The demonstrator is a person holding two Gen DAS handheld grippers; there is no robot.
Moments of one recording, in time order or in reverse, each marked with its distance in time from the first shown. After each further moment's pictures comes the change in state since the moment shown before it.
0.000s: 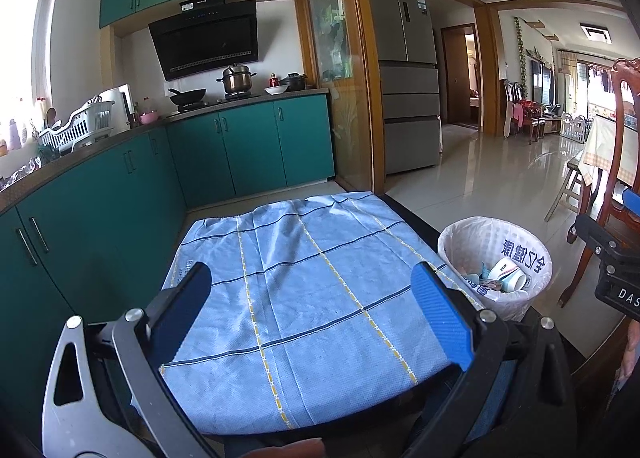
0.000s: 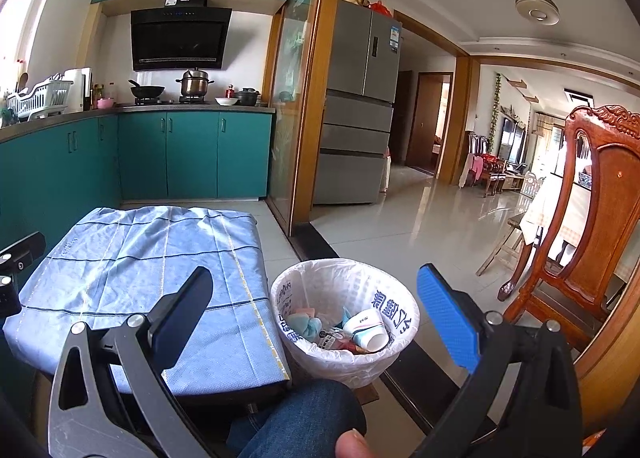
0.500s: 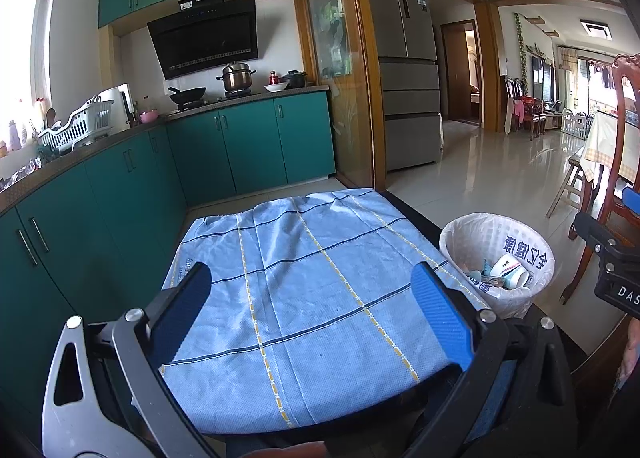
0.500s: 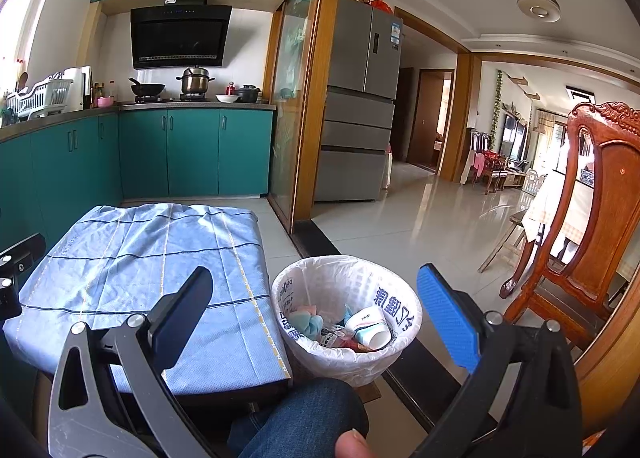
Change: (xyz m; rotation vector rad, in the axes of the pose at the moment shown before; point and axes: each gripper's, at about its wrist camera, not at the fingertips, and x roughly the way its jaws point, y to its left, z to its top) left arm 0.004 -0.001 0.000 0.004 0.011 0.004; right arm 0.001 0.000 -0.002 0.003 0.010 0.005
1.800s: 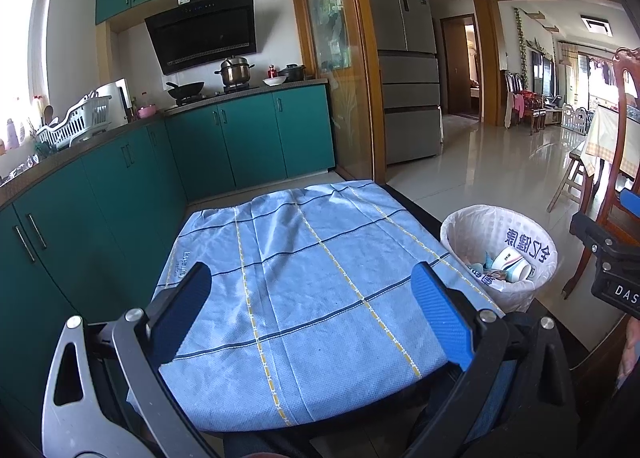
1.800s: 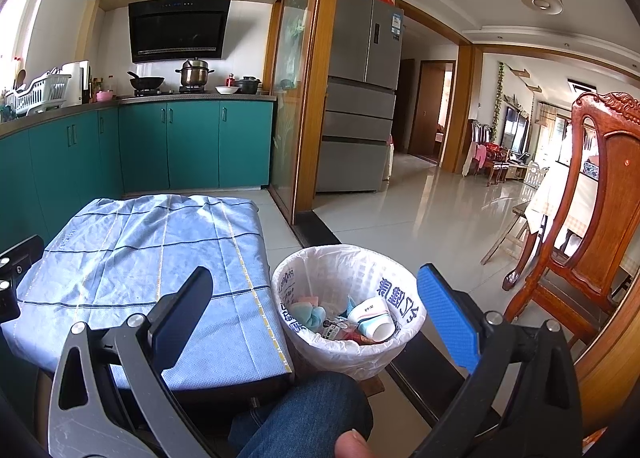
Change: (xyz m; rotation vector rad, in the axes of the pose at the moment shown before) left arm 0.011 -0.004 -0.009 0.014 0.012 0.003; right arm 0.017 0.002 -0.009 0.003 0.034 0.009
